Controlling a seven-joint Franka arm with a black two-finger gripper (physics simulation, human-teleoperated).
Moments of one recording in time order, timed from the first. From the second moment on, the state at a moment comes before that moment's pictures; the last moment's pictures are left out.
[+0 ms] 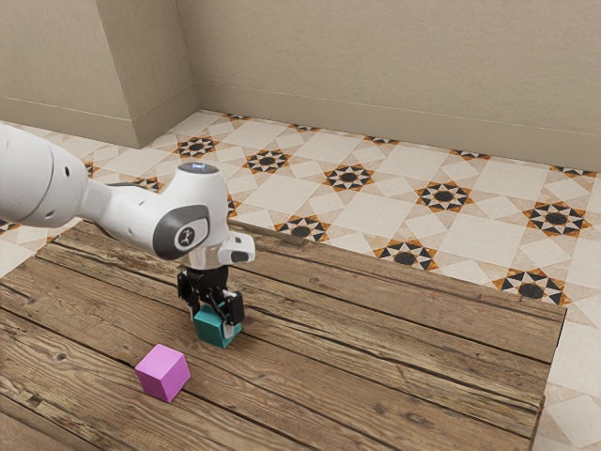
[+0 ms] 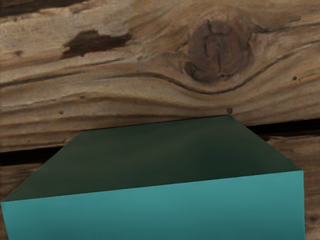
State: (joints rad) arm 0.23 0.33 -0.25 -2.08 0.12 2.22 0.01
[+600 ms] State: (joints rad) arm 0.23 0.33 -0.25 -2.07 0.11 2.22 0.01
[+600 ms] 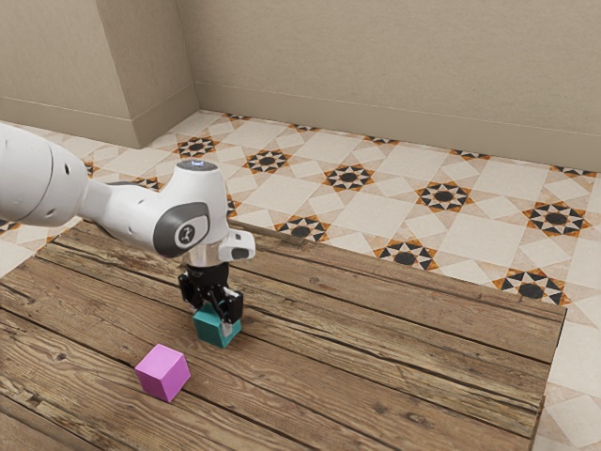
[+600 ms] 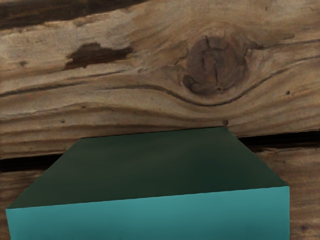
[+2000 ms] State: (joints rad) arm 0.24 -0.29 -0.26 -2.58 0.00 2.18 0.00
